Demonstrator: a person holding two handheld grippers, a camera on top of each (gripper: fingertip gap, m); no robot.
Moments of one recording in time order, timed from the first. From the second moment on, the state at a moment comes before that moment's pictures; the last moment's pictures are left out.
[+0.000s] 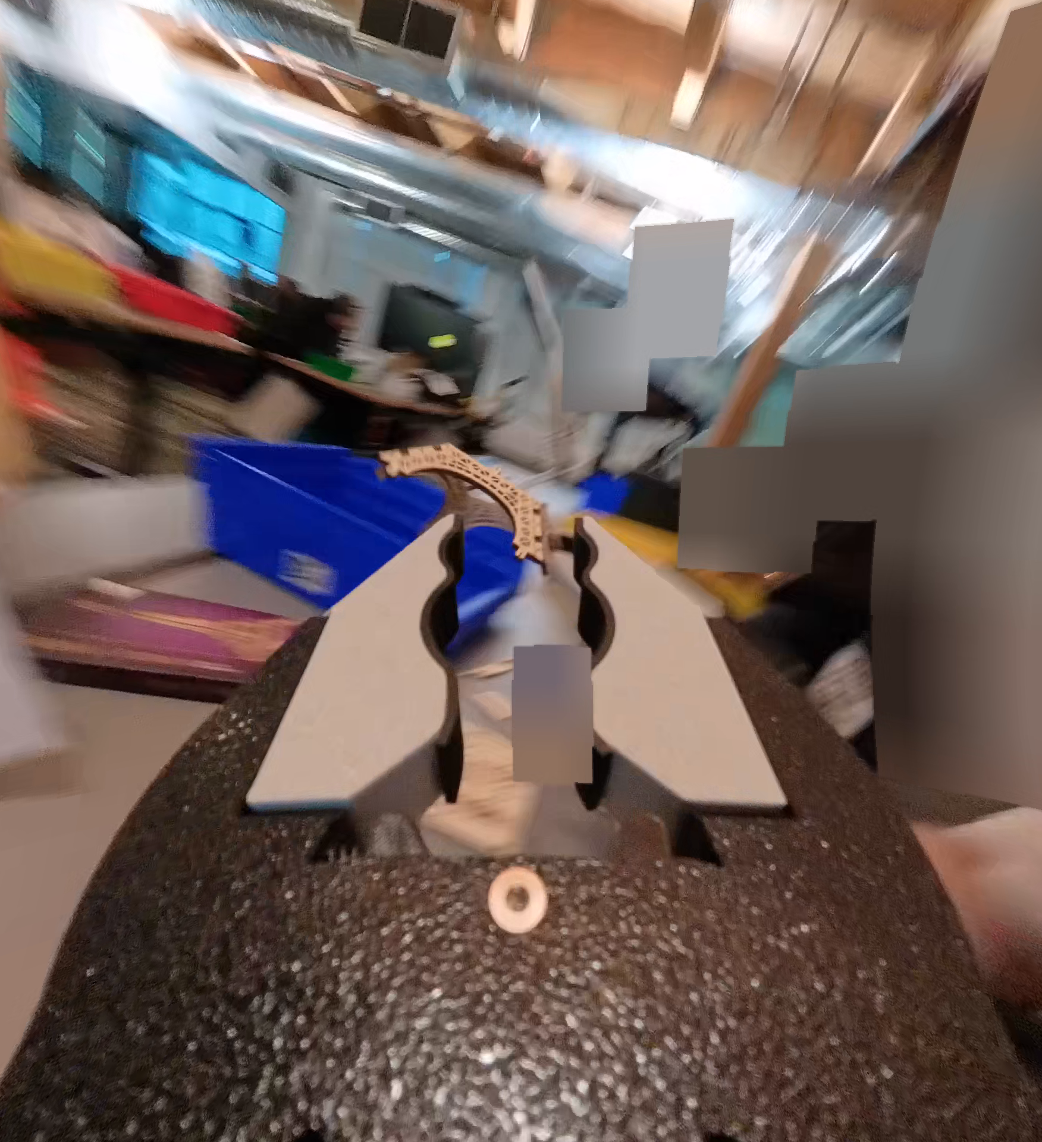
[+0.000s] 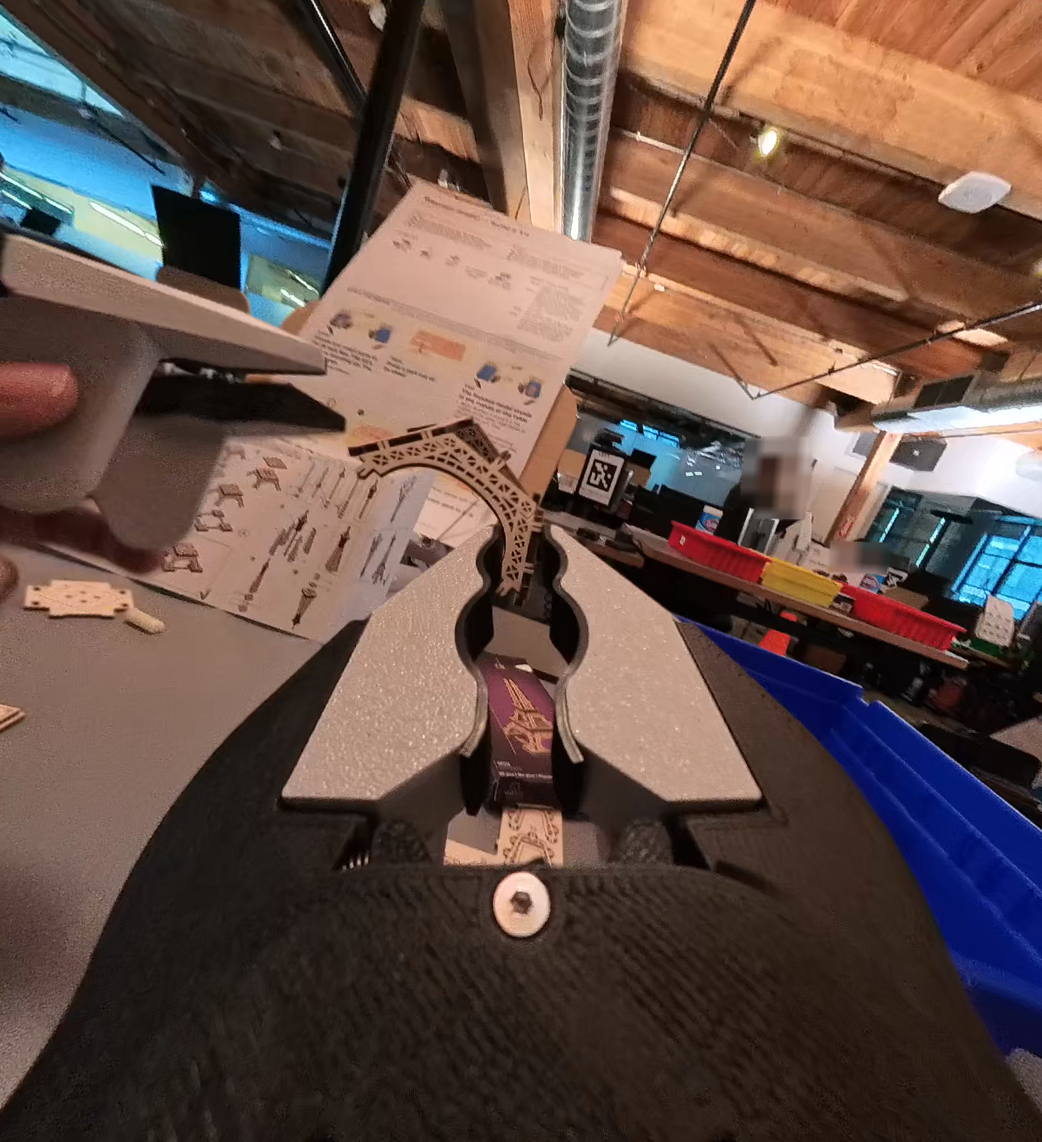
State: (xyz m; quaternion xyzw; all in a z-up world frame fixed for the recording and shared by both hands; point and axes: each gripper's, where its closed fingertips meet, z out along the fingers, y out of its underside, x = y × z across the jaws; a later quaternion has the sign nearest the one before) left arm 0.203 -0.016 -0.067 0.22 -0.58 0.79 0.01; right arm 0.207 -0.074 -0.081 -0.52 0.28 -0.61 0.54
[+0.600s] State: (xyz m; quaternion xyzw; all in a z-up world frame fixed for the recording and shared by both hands) left arm 0.194 -0.023 -0.069 0.03 -0.64 0.59 -0.50; right arm 0.195 -0.050 -0.078 -0.50 0.29 -0.57 0.58
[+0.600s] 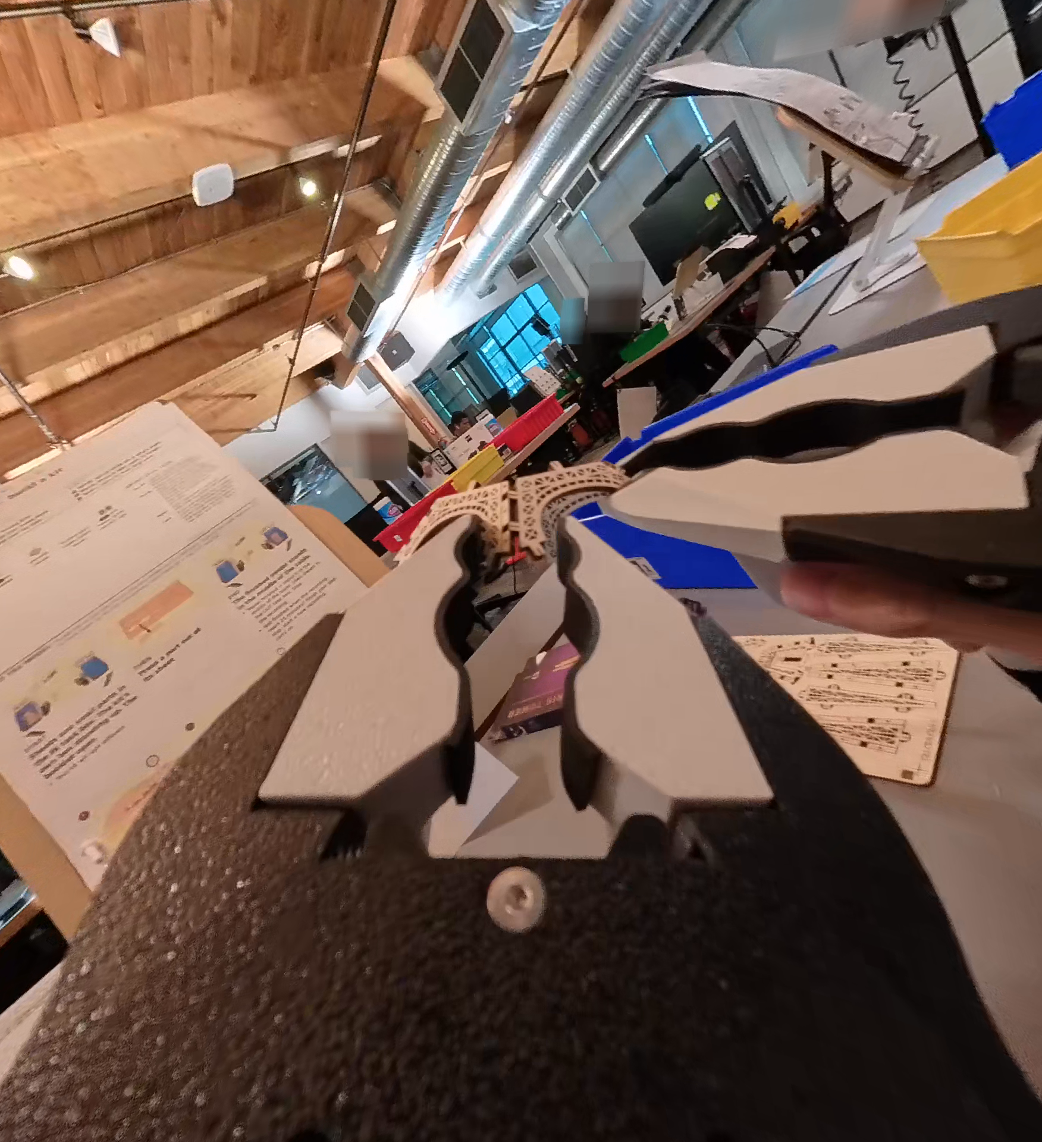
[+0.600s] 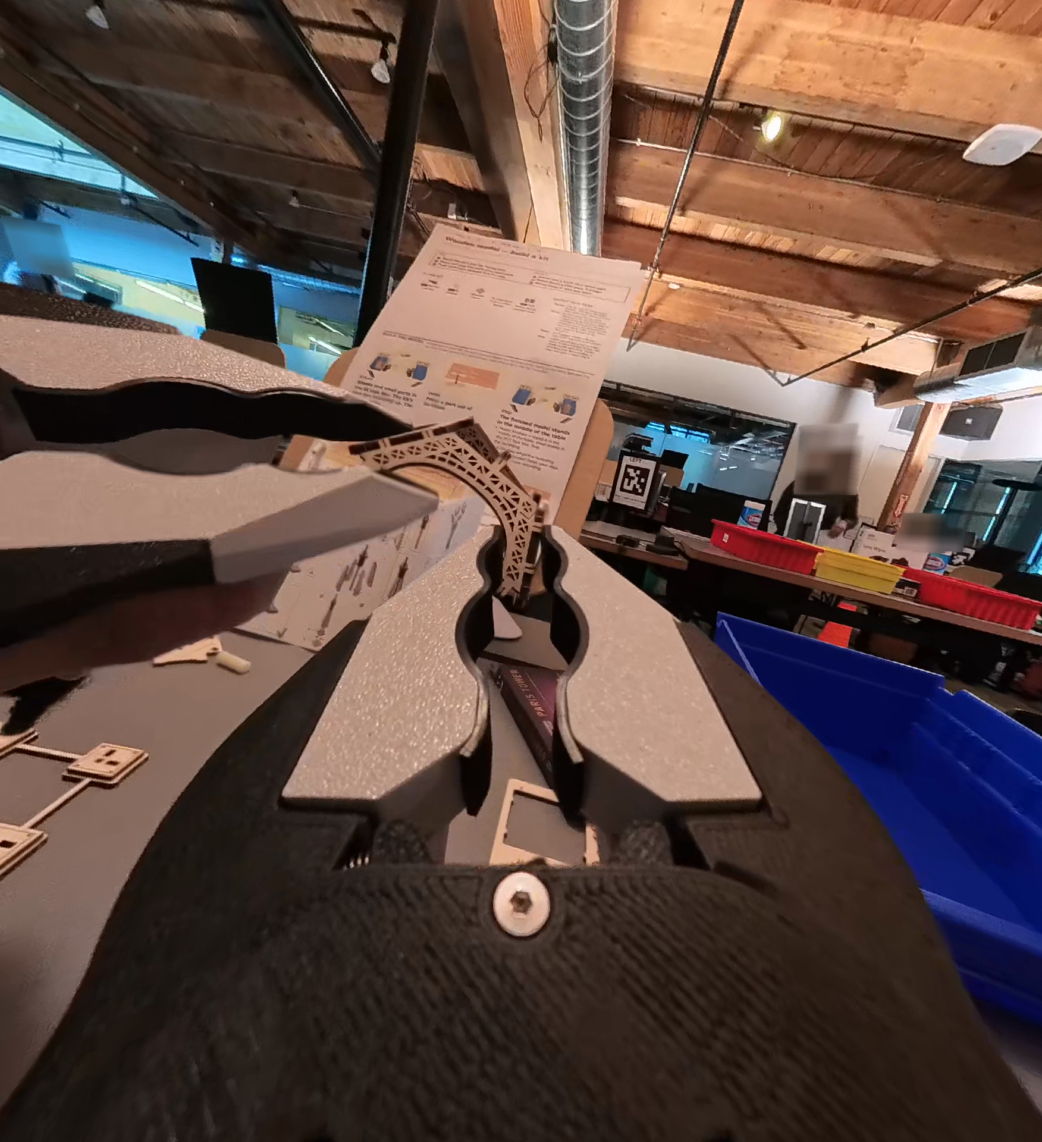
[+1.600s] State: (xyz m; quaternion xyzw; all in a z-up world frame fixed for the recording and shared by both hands) left arm 0.200 -0.016 -0.068 0.00 -0.64 0.54 -0.54; right arm 0.193 -0.041 -0.079 -0.52 0.25 -0.60 0.55
